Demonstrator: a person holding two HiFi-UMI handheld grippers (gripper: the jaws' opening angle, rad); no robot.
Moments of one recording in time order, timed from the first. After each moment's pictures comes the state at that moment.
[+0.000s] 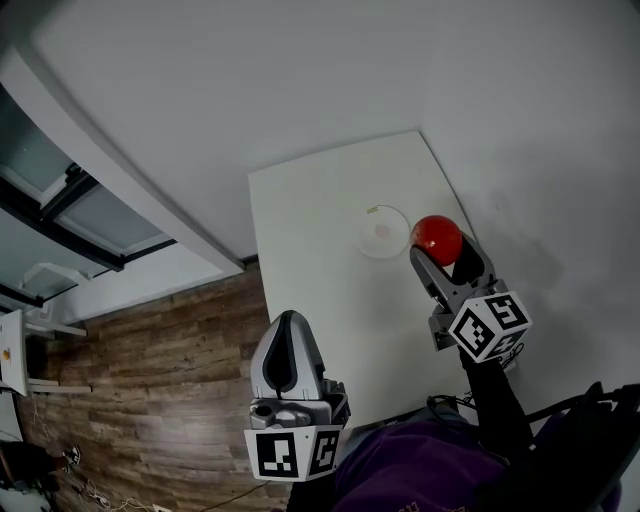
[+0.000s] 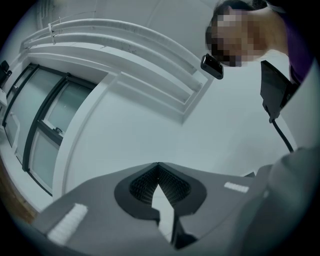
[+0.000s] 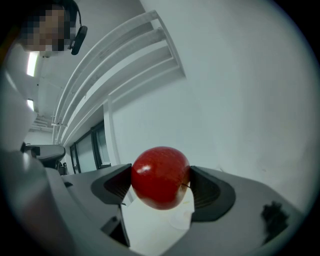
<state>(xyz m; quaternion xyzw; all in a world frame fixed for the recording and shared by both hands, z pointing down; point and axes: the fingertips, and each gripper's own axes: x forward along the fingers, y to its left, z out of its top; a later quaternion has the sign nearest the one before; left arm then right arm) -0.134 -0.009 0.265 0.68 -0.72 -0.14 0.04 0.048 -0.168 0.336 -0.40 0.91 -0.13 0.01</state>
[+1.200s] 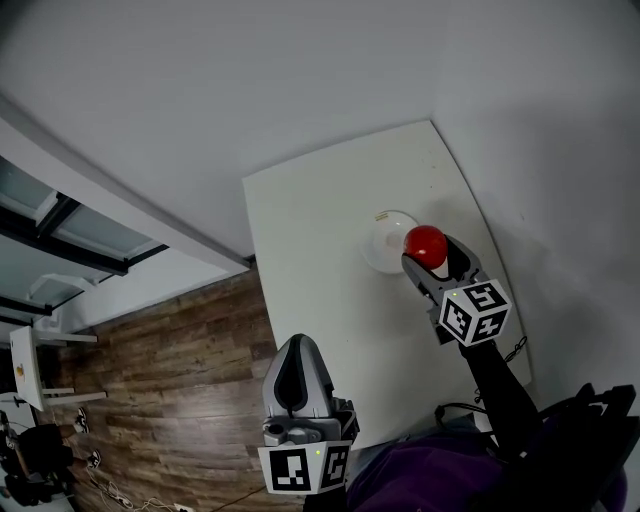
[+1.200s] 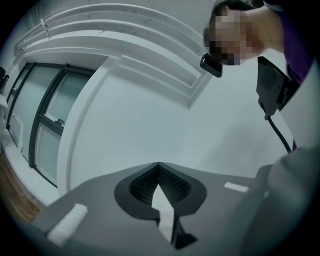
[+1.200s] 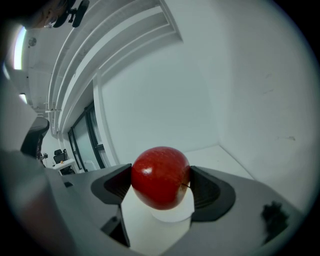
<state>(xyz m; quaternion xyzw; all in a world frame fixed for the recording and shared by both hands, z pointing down) -0.151 -0.074 0.322 0.67 -0.73 -0.09 0.10 0.013 -0.254 0.467 -0.38 0.90 -0.18 -0.10</state>
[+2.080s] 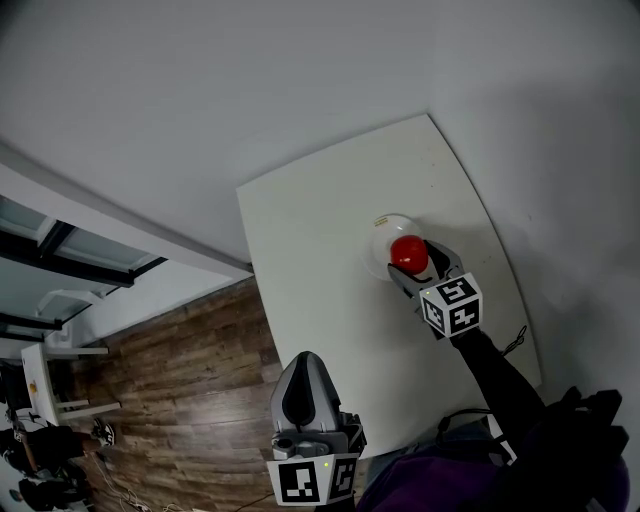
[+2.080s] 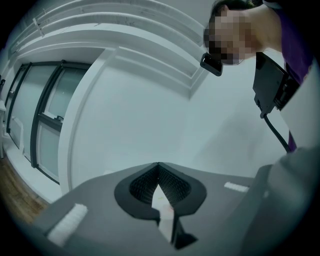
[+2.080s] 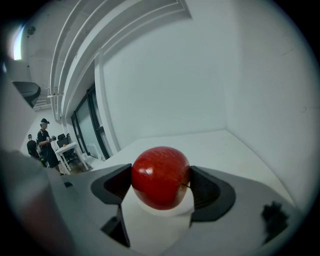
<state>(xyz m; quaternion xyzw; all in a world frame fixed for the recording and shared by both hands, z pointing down) -0.140 -0.094 0.340 0.67 -0.73 -0.06 0.12 -0.012 -0.273 0.554 -0.34 0.90 -0.18 -0.19</state>
